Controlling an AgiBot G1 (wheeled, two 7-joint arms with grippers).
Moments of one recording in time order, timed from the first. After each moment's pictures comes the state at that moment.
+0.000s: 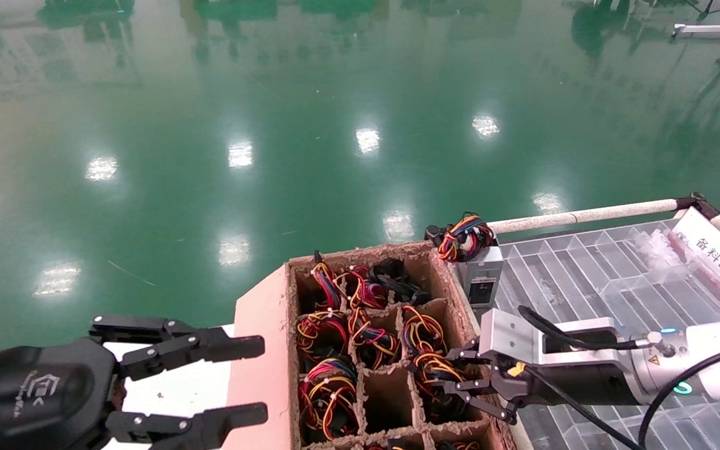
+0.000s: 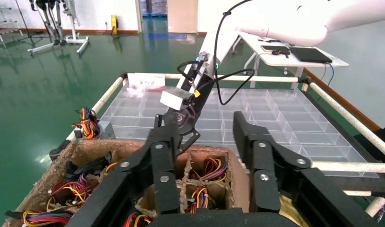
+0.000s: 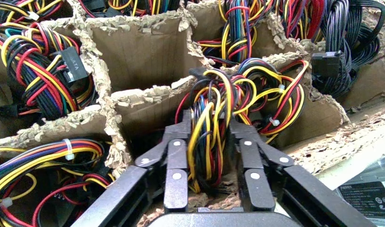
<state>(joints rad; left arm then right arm) -1.10 0.57 0.37 -1.26 0.66 1.46 -0.13 1.39 -0.85 -0.58 0.95 -1.51 -1.34 0.07</state>
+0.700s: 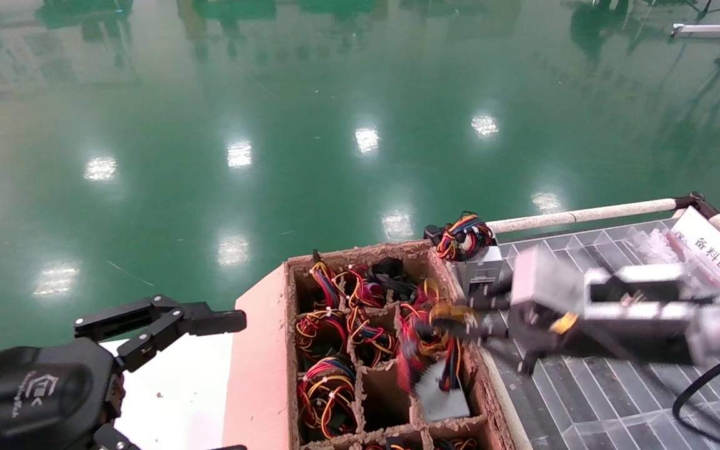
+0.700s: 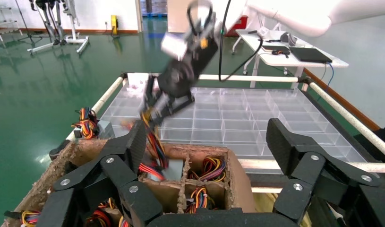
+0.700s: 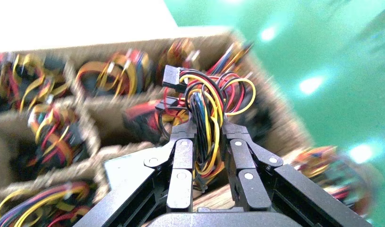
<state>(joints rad) -1.10 0.57 0.37 -1.26 0.66 1.46 -0.13 1.44 -0.74 -0.47 1.13 -1.37 -1.35 0.12</state>
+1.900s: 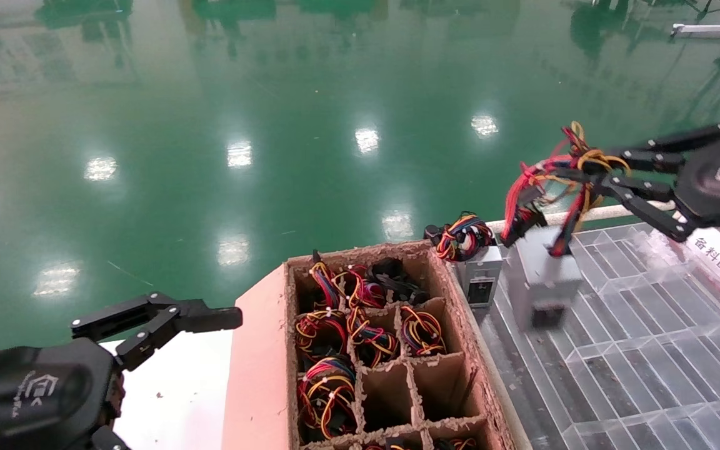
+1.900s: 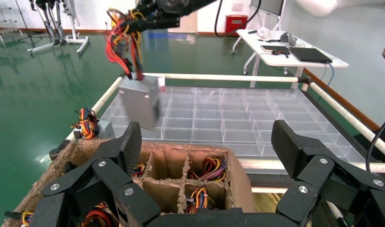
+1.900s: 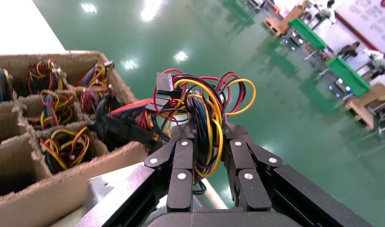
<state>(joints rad) -1.10 0.57 0.37 -1.26 0.66 1.46 -0.13 1.54 -0.58 -0.29 0.89 -1.22 -1.37 -0.13</state>
